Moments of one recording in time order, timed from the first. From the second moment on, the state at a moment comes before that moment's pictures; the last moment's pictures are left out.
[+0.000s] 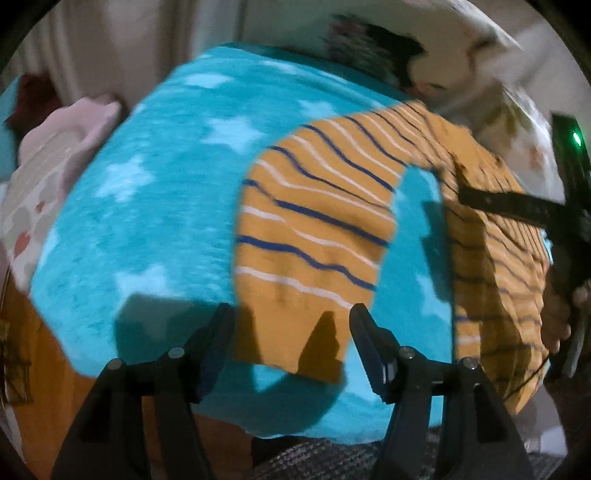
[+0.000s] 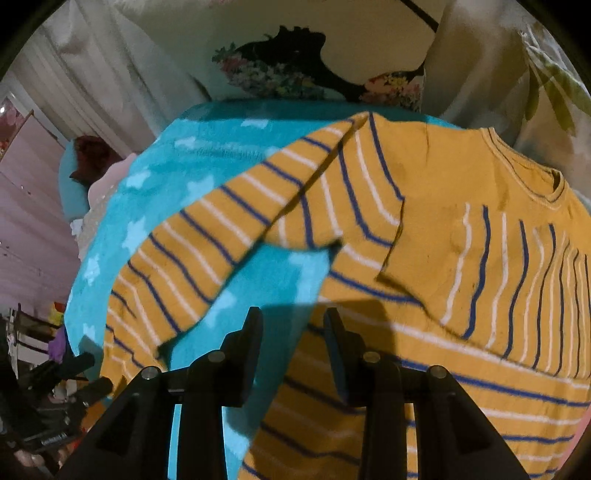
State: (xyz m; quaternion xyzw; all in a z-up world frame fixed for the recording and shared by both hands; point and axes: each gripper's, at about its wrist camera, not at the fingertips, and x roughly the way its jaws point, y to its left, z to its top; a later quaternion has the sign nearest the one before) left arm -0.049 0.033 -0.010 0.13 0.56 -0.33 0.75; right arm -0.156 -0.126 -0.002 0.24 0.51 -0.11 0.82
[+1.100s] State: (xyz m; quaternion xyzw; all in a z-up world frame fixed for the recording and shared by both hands) left arm 0.096 0.162 0.030 -0.12 0.55 -0.16 0.81; right arm -0.134 -0.061 0.009 0.20 0.52 -0.05 0.83
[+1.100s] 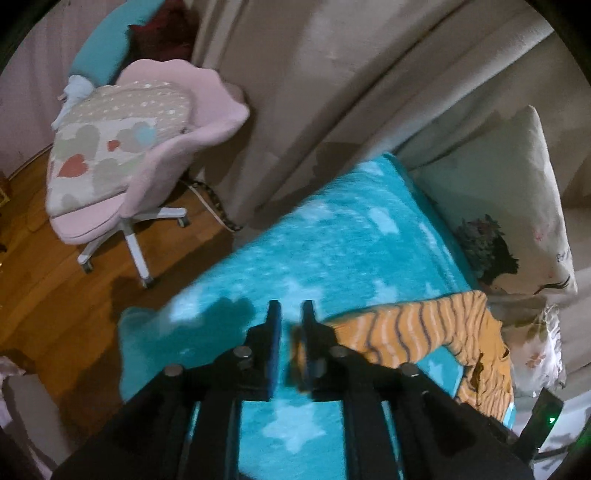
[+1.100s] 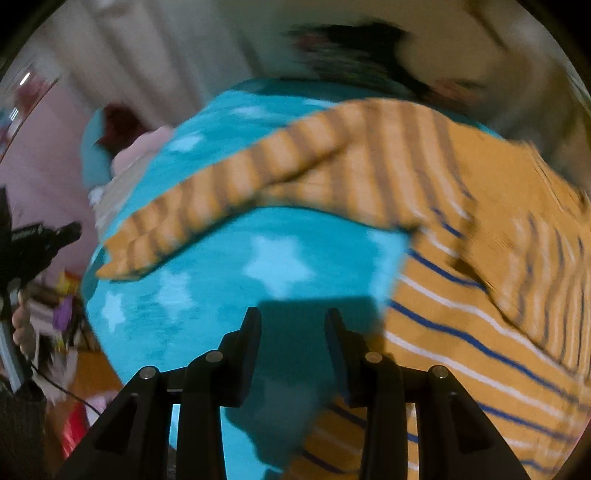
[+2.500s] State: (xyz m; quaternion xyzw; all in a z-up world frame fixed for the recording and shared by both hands) left arm 0.053 0.217 0.049 -0.02 0.53 -0.05 0.84; right arm 0.006 0.116 -0.011 -0.05 0.51 0.06 0.86
